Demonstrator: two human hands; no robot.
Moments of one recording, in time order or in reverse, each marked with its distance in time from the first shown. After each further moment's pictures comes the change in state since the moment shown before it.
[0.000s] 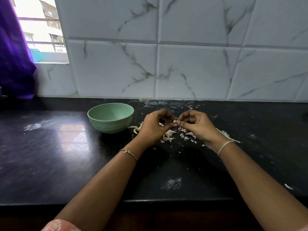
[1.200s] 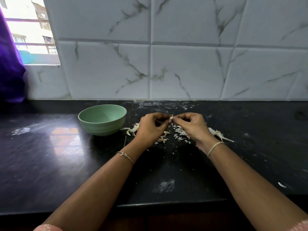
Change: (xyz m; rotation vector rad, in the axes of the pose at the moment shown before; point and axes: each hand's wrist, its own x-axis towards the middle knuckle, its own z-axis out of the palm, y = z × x) left_hand 0.002 0.000 0.014 -0.061 0.032 -0.094; right_hand 0.005 0.013 0.006 0.065 0.217 0.019
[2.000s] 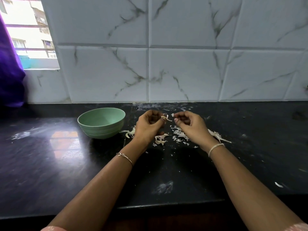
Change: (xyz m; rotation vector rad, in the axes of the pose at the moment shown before) left_hand -0.001 0.012 0.000 -0.488 0.078 -0.250; right_hand 0.009 0.008 -0.014 -0.340 -0.045 -0.164
